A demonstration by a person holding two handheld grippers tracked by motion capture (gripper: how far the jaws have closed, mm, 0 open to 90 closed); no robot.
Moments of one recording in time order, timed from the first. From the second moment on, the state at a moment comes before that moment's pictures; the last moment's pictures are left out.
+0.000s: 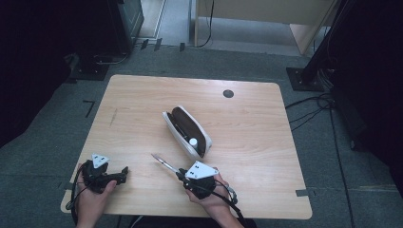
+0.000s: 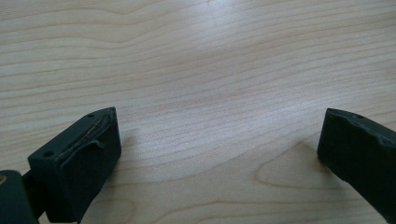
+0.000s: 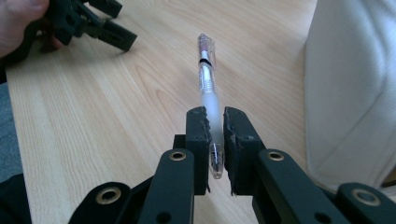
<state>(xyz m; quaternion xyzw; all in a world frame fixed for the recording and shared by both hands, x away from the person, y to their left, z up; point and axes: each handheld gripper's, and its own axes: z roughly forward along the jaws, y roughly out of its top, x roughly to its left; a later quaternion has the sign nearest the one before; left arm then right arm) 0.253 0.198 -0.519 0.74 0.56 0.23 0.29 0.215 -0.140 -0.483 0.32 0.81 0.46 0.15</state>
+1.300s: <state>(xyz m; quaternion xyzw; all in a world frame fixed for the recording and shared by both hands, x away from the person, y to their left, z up) 0.253 0.198 -0.519 0.74 0.56 0.23 0.29 0.252 -0.190 -0.396 0.35 0.75 0.51 0.23</state>
